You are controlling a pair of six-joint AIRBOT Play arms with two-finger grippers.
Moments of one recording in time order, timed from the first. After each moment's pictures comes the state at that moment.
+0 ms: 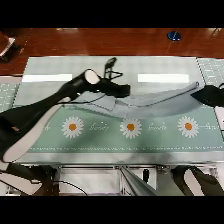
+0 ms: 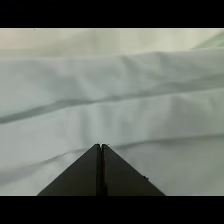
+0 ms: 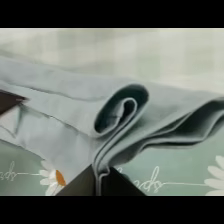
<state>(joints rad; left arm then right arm) -0.63 -1.77 1.45 0.71 -0.77 -1.42 -0.34 -0.72 0.97 -1.02 1.33 1.40</state>
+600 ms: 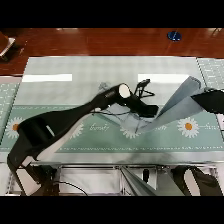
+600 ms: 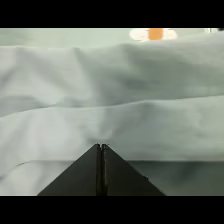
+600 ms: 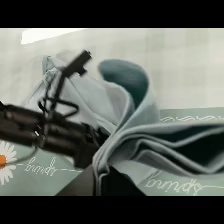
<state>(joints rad) -0.79 -1.92 1.63 0.65 -0.92 -1.49 -0.33 -0.57 0.96 -0.90 1.38 1.43</state>
